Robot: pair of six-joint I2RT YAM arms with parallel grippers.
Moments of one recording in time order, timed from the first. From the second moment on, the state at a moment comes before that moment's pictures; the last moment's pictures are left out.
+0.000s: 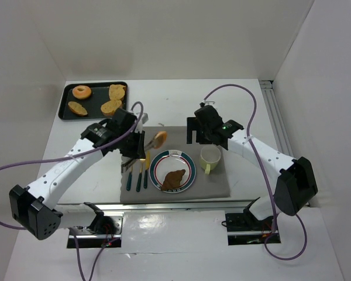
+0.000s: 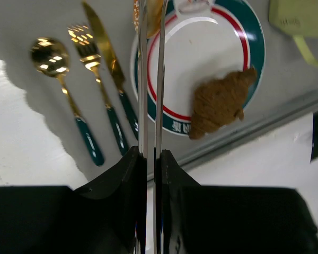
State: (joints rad) left arm -0.50 1.25 1.21 -0.96 0.12 -0.35; right arm 0.62 1.44 1.15 -0.57 0.23 0.51
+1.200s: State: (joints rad) left arm -0.68 1.34 1.37 -0.97 0.15 -0.37; right arm 0.58 1.41 1.15 -0.61 0.28 0.50
